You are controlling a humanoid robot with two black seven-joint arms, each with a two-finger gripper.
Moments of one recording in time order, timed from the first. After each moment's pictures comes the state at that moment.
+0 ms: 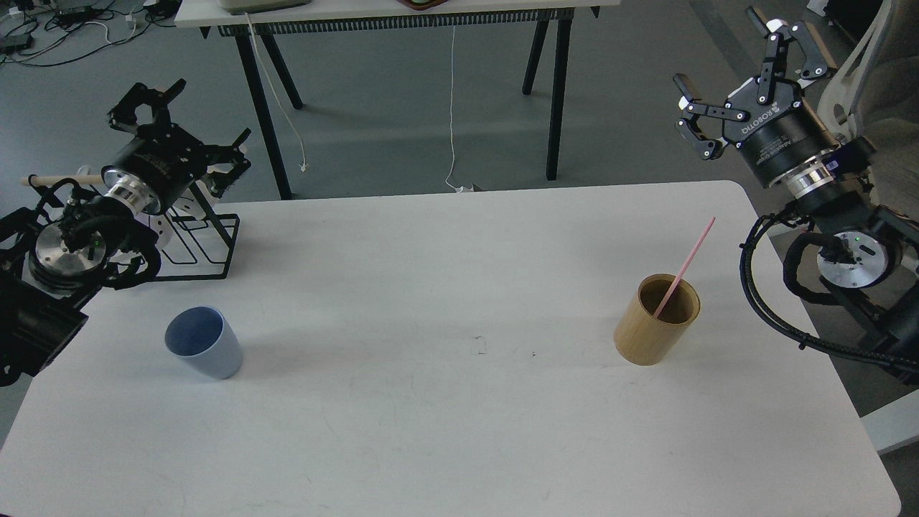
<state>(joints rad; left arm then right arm) -0.82 0.53 -0.48 -0.69 -0.65 -0.49 -0.02 0.74 -0.53 0.70 0.93 -0.06 0.49 0.44</state>
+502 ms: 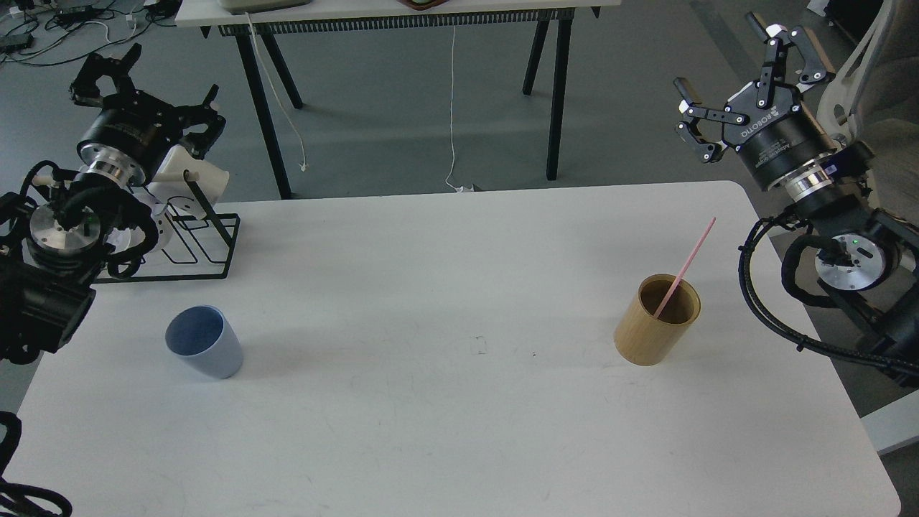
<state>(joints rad) -0.86 0.46 -0.63 -0.59 -0.66 -0.49 -0.09 0.74 -0.52 0.71 0.92 -0.06 0.49 0.44</state>
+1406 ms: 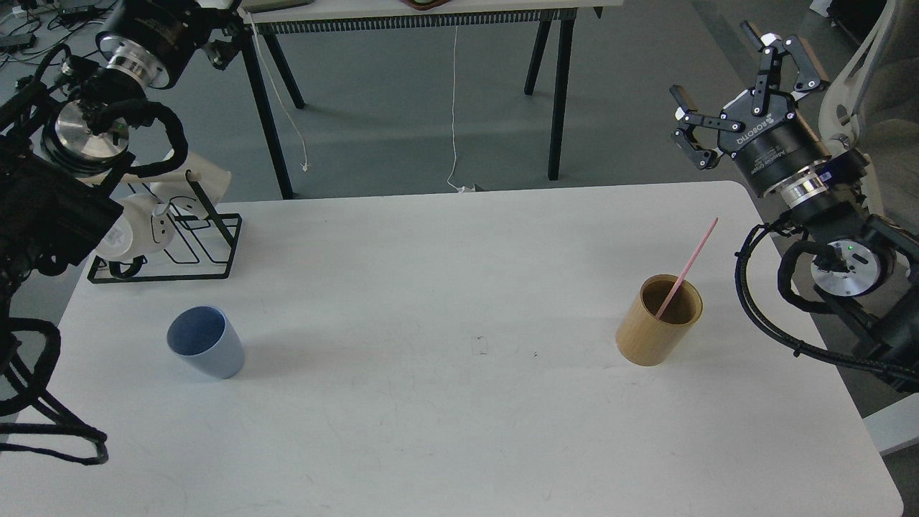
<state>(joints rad) -1.12 0.42 -0.51 -0.59 -0.40 -0.49 -0.09 0.72 -0.52 0.71 0.92 -0.06 0.49 0.44</state>
